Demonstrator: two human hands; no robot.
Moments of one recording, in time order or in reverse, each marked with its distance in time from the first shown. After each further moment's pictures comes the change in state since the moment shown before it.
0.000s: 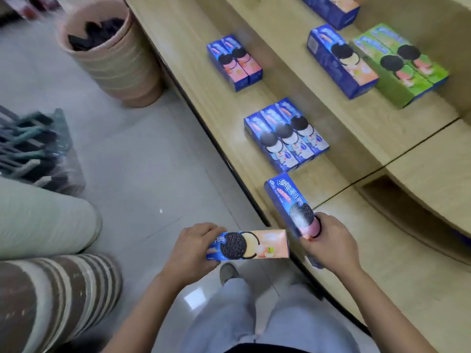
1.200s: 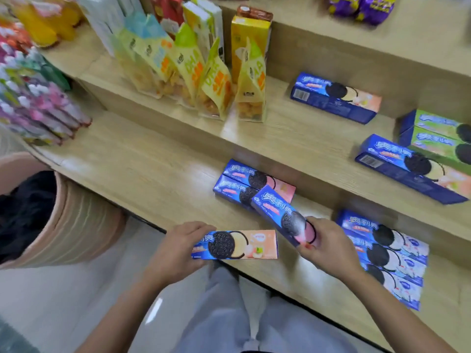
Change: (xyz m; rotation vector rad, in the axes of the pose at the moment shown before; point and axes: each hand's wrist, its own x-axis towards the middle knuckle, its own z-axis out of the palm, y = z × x) left_hand 0.495 -0.289 -0.285 0.041 -0.260 0.610; right_hand 0.361 -0.282 0.010 0.119 0.244 0.225
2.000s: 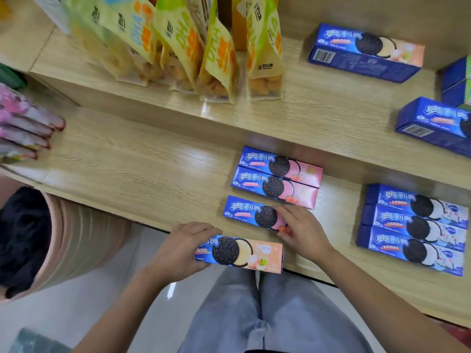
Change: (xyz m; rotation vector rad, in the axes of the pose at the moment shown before) left_hand 0.012 -0.097 -0.019 0.006 -0.263 0.120; right_hand 0.052 -0.052 0.119 -0.108 -0.083 -0.132
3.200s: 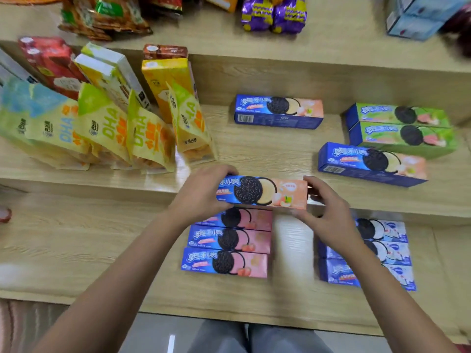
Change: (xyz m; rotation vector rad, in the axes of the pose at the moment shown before) left_hand 0.238 0.105 -0.108 0.048 0.118 0.186; right_hand -0.002 0.053 -0.184 0.579 0.488 0.362
